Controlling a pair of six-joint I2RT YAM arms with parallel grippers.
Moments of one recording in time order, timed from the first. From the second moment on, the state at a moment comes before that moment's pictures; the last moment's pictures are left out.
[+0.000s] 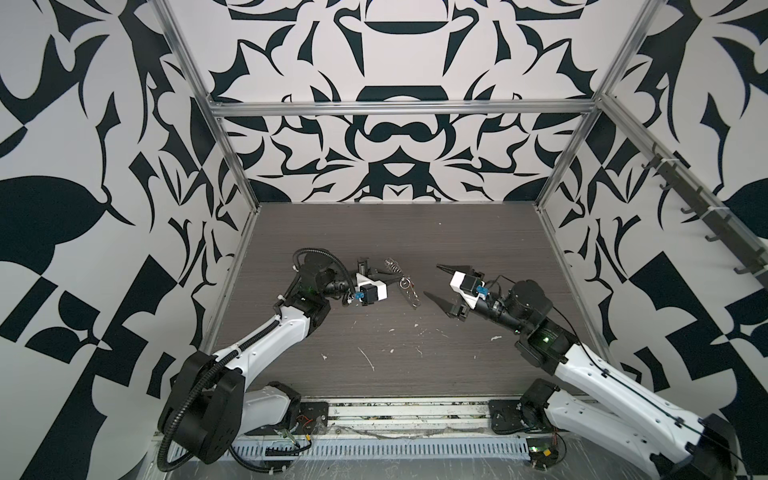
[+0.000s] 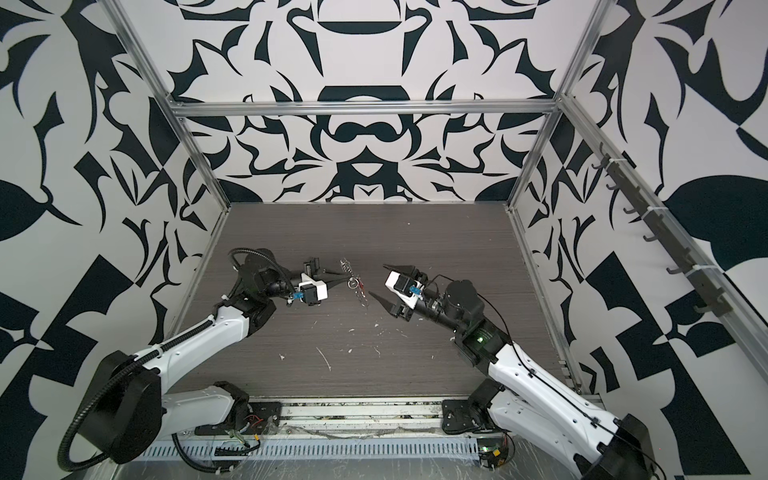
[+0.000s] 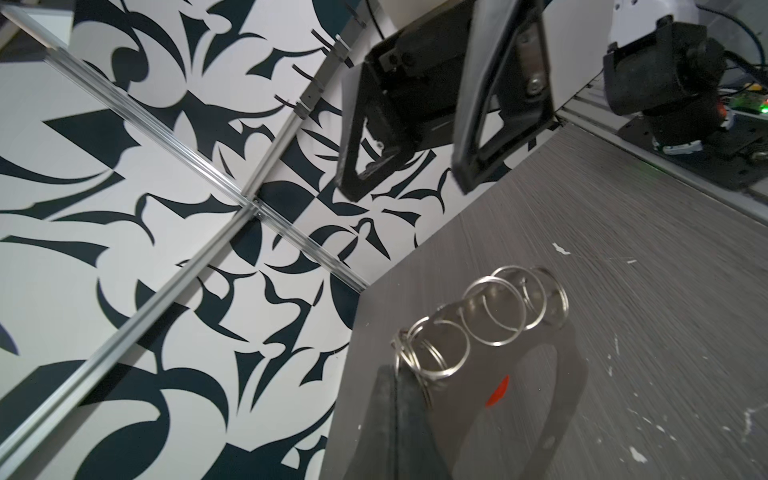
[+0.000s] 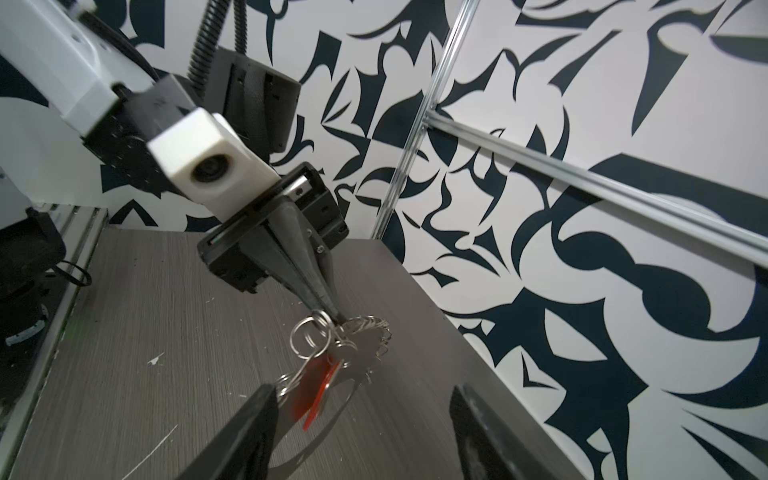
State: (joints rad) left arm -0.49 1.24 0.67 0.50 0.98 0.90; right arm 0.66 0.84 0.59 0.23 -0.40 -0.34
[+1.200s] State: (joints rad) left arm -0.60 1.22 0.51 -0.03 0.89 1.06; right arm 0.56 1.32 0.53 0.28 -0.76 -0.35
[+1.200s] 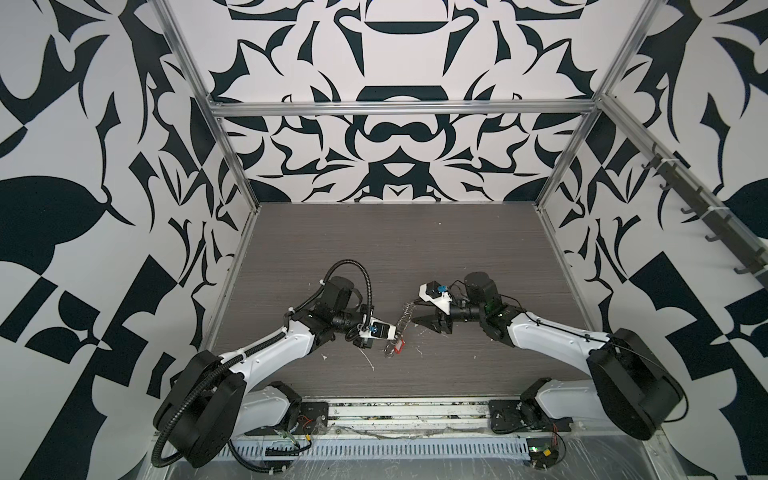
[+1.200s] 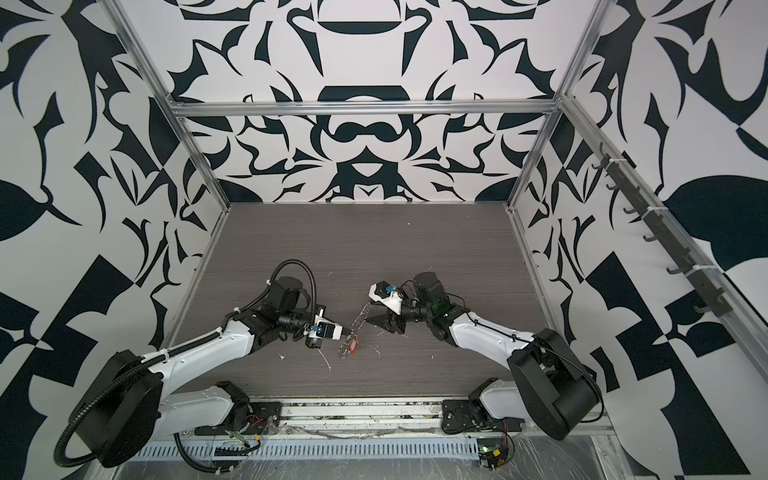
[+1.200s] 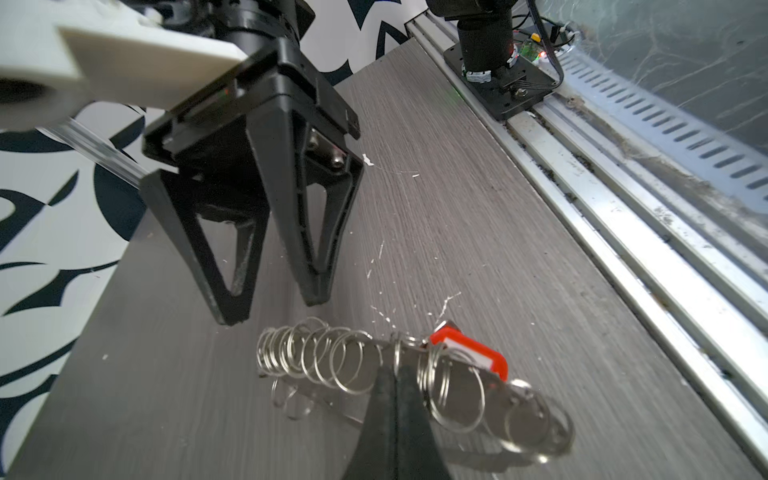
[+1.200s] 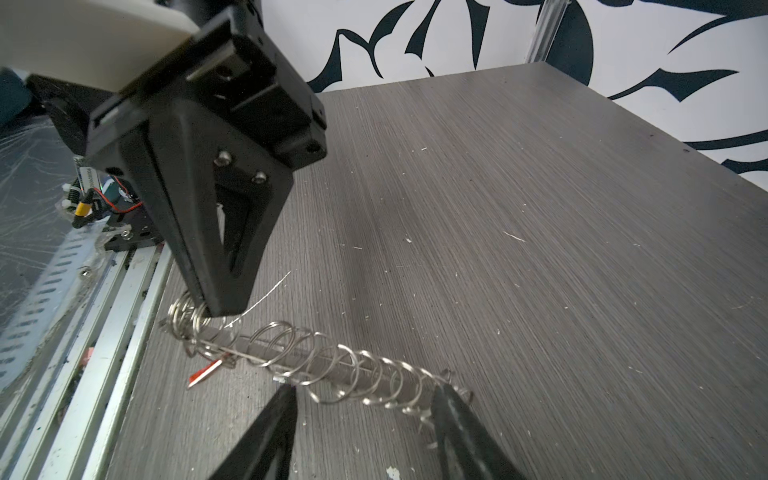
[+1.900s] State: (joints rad) left arm -0.64 1.20 0.42 0.12 0.85 0.97; right arm 0.79 1.18 0.27 0.45 -0.52 -0.20
